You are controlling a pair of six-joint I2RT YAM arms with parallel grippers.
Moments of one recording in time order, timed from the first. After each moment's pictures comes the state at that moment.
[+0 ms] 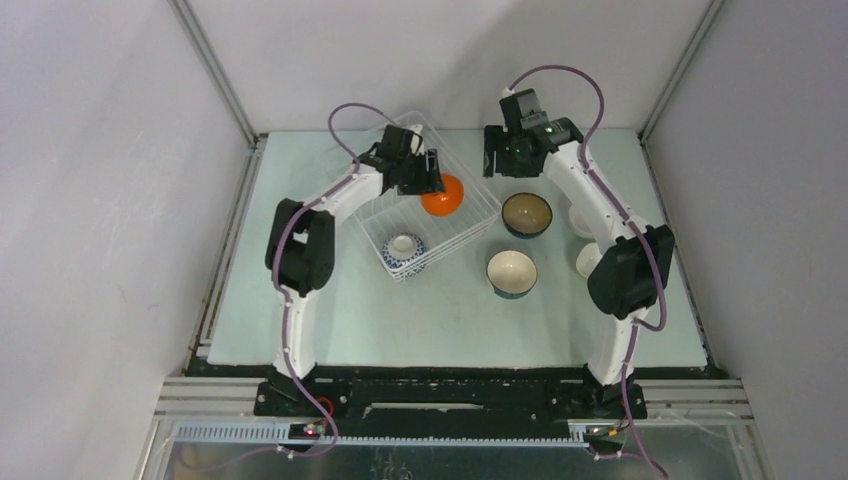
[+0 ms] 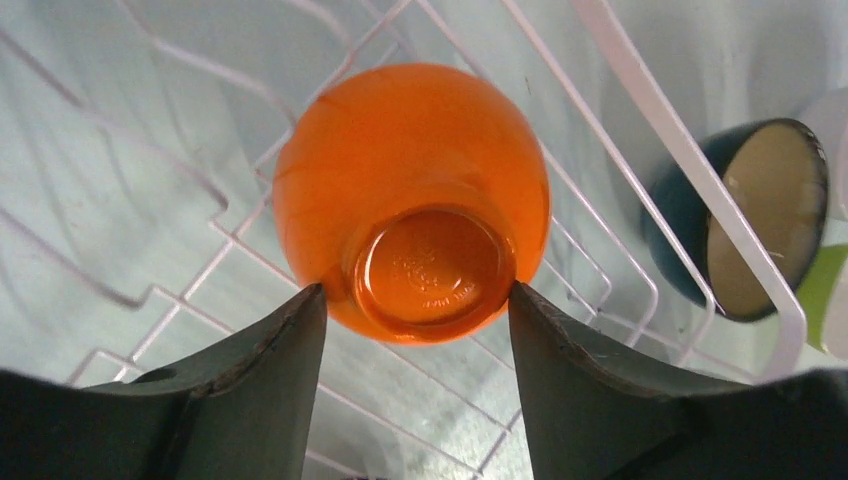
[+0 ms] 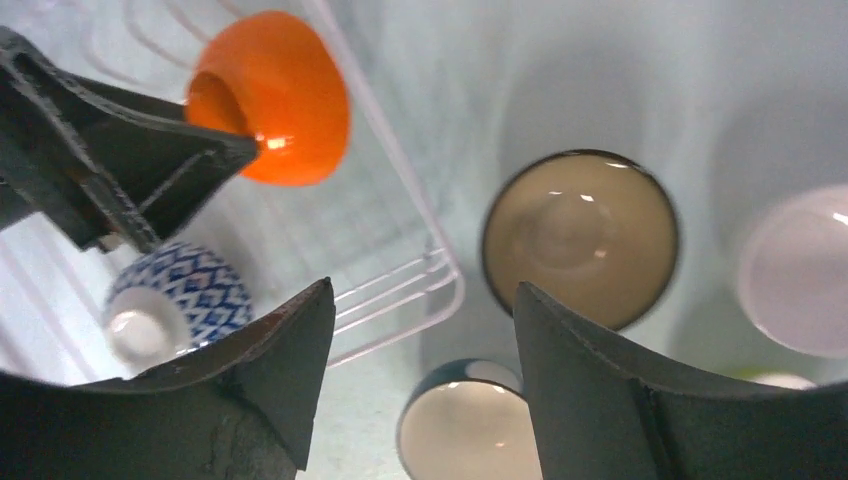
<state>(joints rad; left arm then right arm) -0.43 2.17 1.80 -0.42 0.21 -0.38 0.39 1.90 1.95 -0.94 0.17 0.33</state>
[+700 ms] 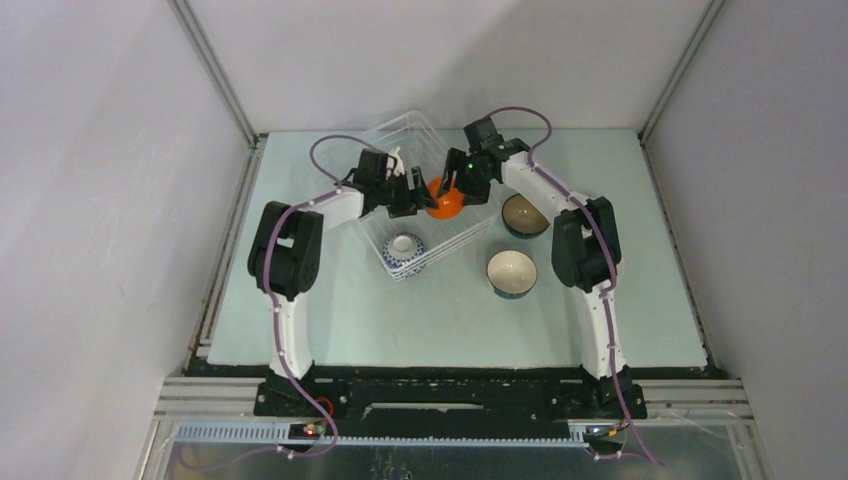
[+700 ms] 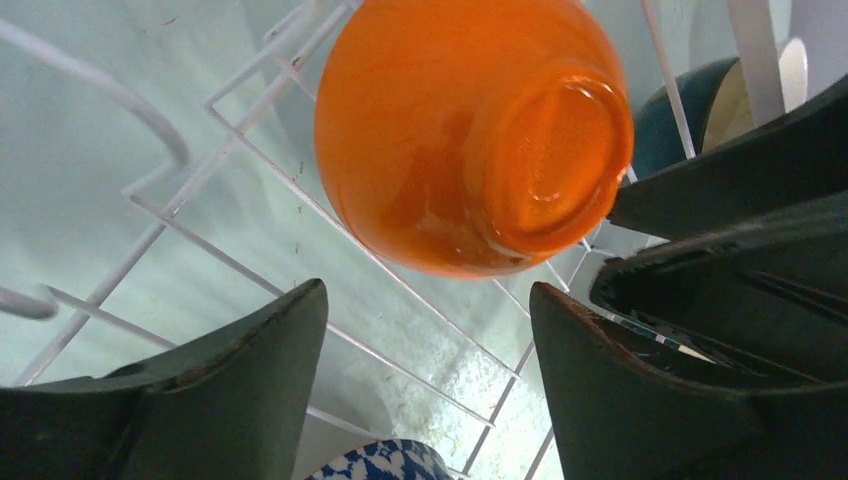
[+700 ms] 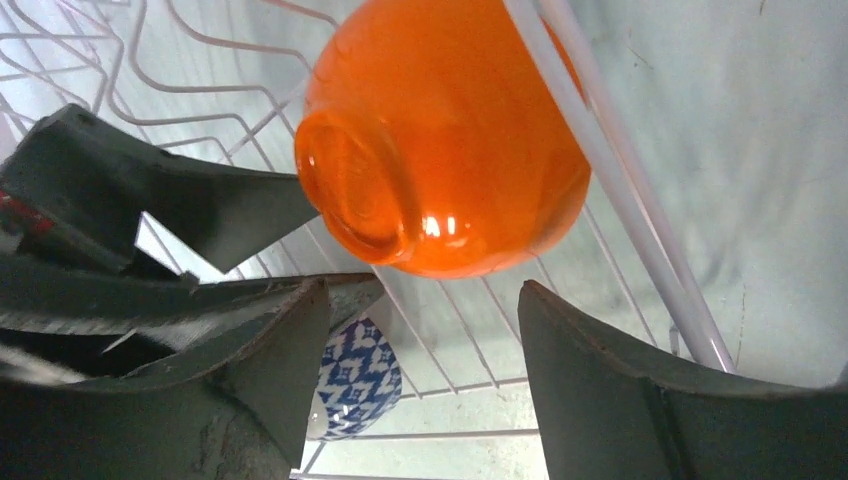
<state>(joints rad) -0.32 2.07 1.41 -0.10 0.47 -0.50 0.44 2.24 2.01 -0.73 -0.21 0.63</state>
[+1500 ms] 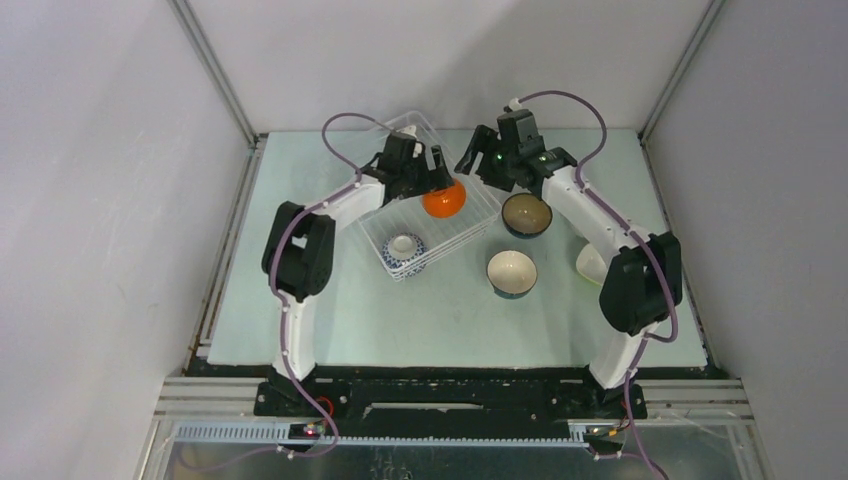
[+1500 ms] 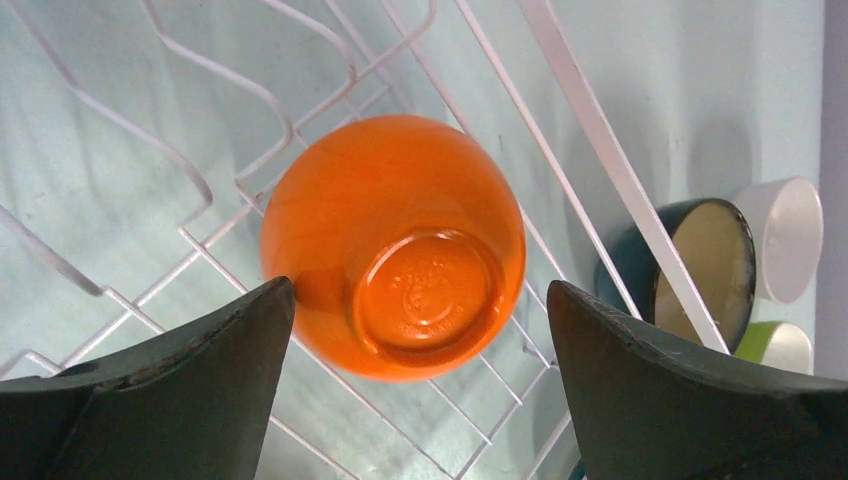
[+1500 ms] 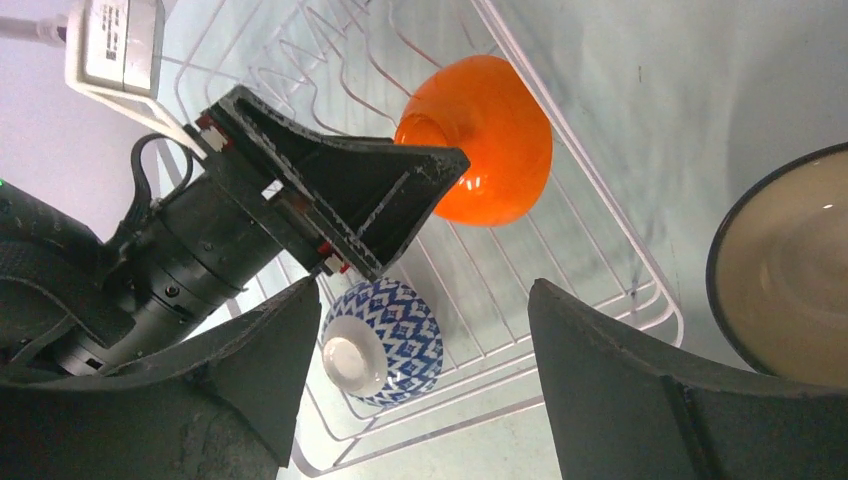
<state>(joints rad) -0.44 2.08 1.59 -0.16 0.15 -0.58 0.44 1.78 1.63 -0.49 -0.05 0.71</state>
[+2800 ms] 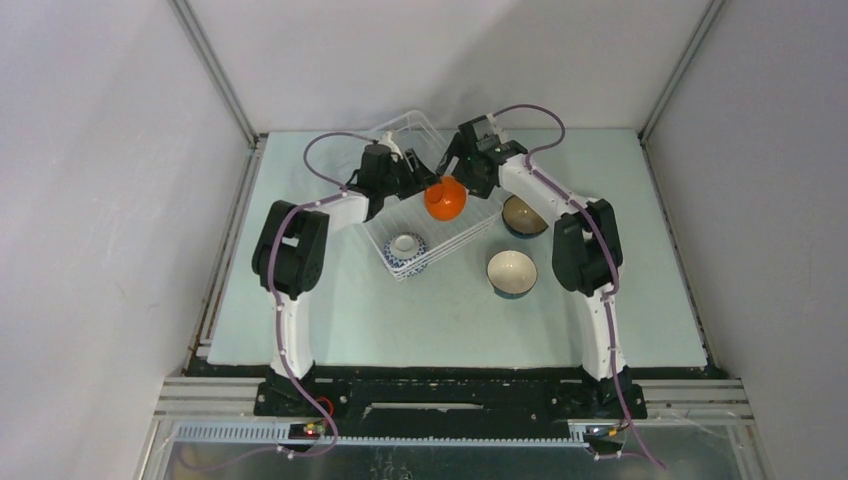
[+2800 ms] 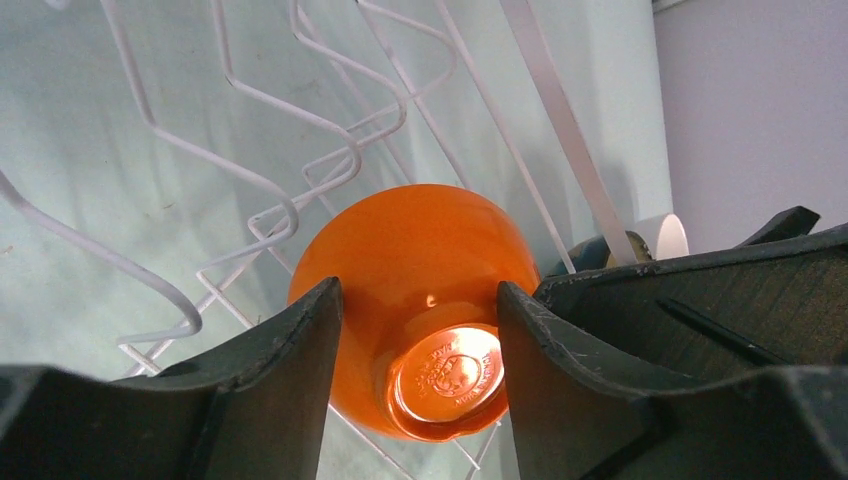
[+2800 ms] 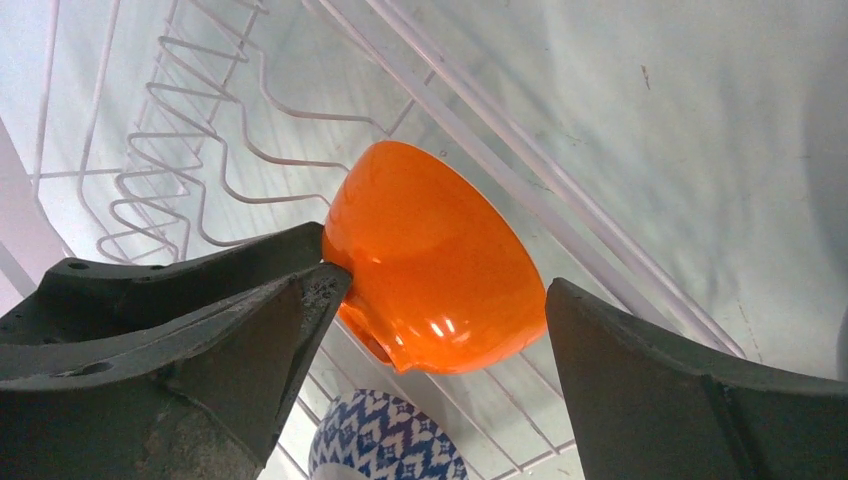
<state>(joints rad) -0.36 2.08 1.38 0.24 0.32 -0.73 0.48 2.19 1.94 -0.61 0.08 0.88</state>
